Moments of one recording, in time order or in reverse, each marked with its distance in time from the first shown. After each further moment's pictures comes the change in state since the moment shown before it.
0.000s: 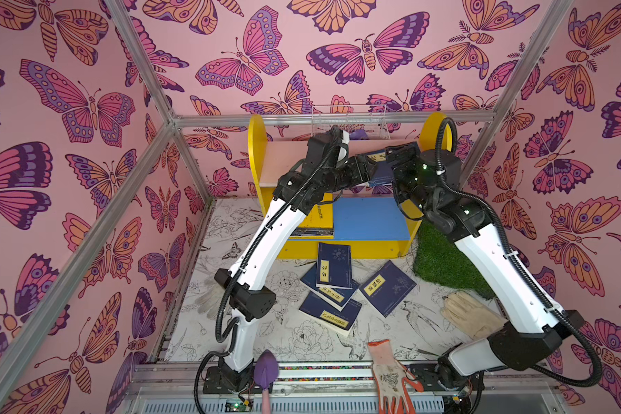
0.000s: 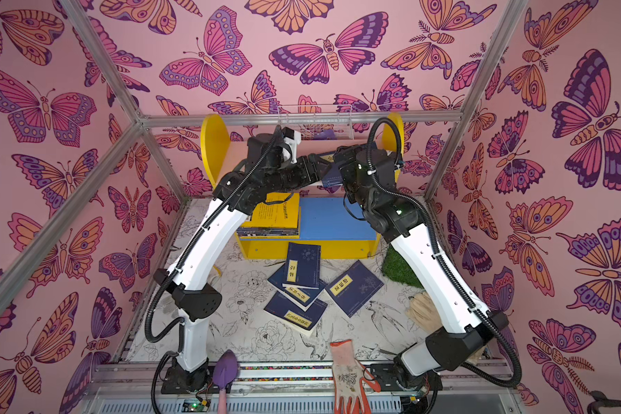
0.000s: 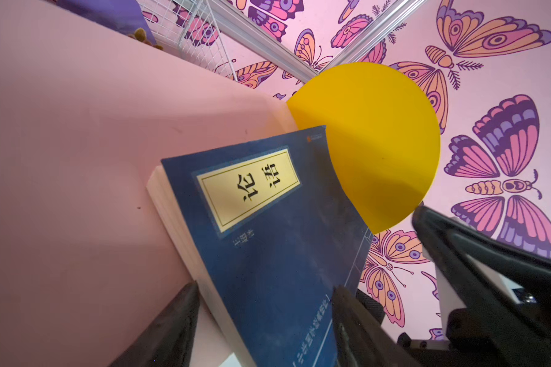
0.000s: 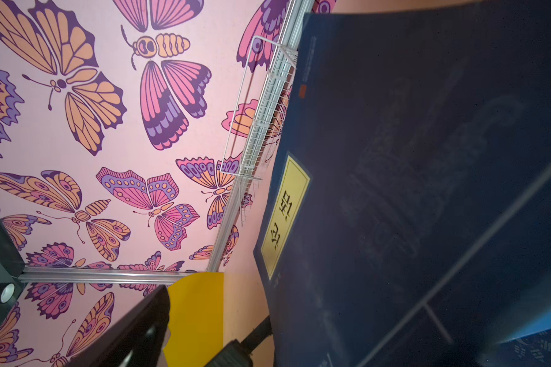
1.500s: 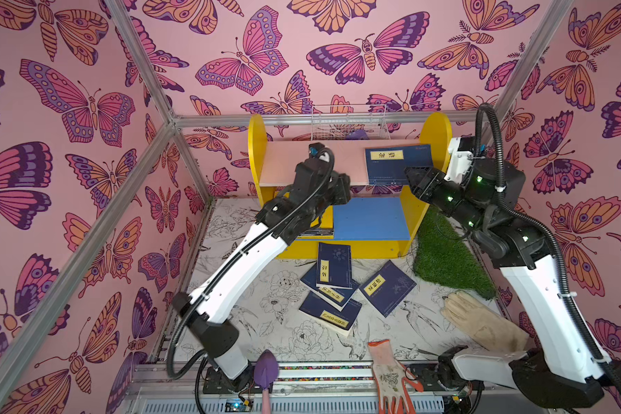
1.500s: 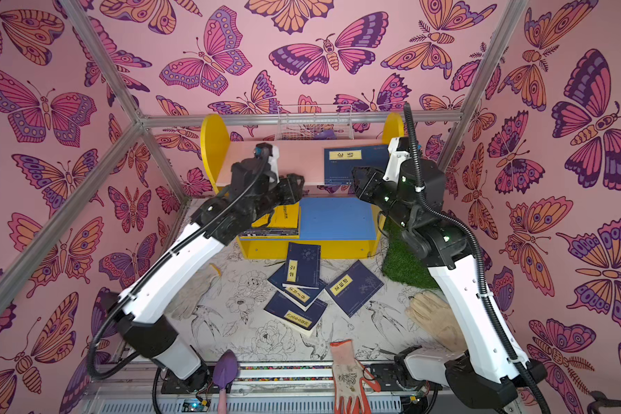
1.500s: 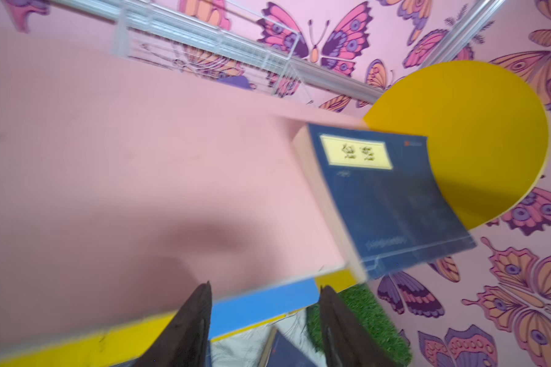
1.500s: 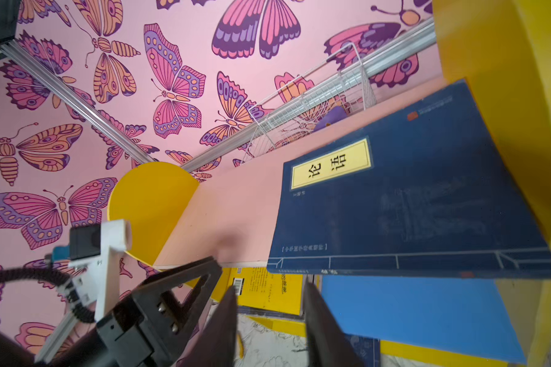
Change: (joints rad) left arm -0.068 -0.495 -0.752 0.229 -0.480 0.224; right arm -0.086 -0.222 -0.044 -0.133 -0.285 -0.714
